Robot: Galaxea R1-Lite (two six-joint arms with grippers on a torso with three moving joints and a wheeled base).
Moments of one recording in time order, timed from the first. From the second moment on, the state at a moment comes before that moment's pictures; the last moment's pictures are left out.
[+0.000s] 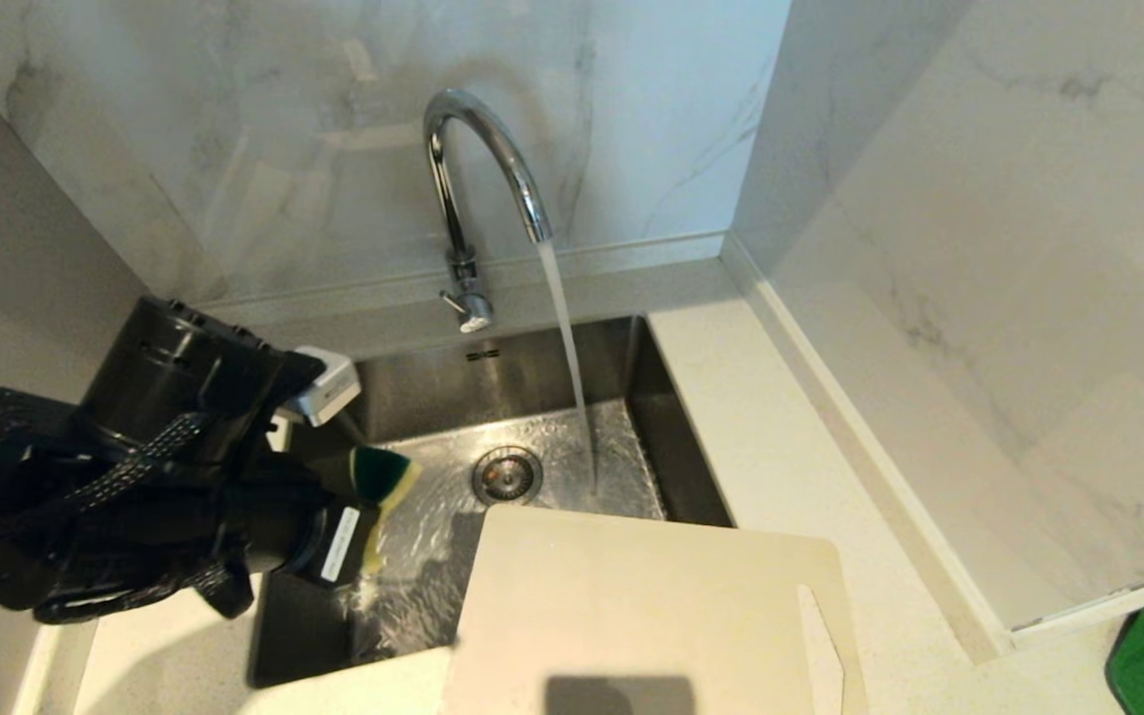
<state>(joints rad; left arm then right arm) -0.73 1.60 -1.07 0.18 0.31 -0.18 -0.01 0.00 -0.06 0.13 -0.03 0.06</state>
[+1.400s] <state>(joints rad) 0.03 1.99 -1.34 0.12 0.23 -0.16 -0.01 0.00 -0.06 0.13 -0.03 0.06</state>
